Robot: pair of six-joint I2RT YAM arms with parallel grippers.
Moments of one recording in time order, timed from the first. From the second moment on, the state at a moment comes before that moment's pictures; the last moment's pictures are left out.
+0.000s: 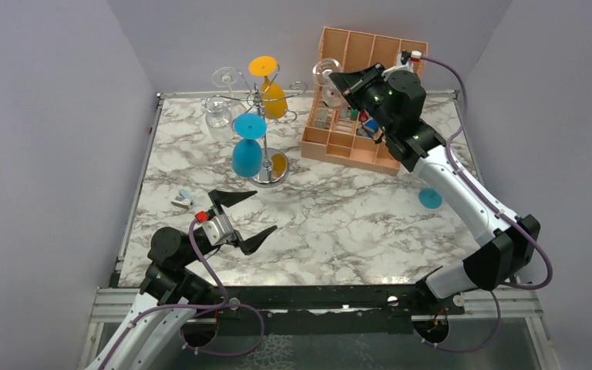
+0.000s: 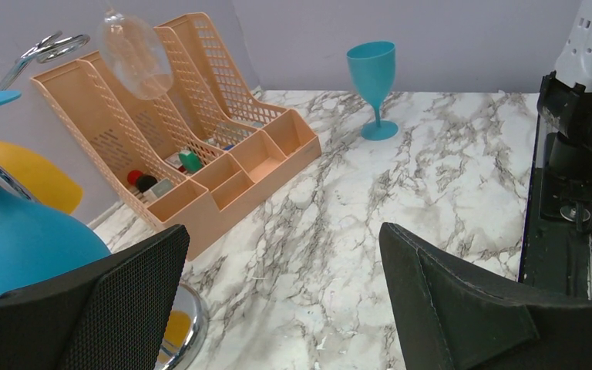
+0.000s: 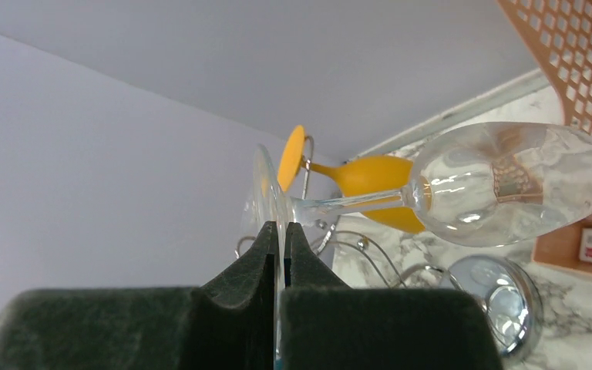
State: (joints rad) left arm -0.53 0.23 0.35 0.11 0.55 0.12; right arm 0.54 1.45 1.45 0.00 0.12 1.02
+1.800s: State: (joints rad) left arm -0.53 0.21 0.35 0.11 0.57 0.14; right arm 0.50 1.86 1.82 -0.02 -0.41 1.01
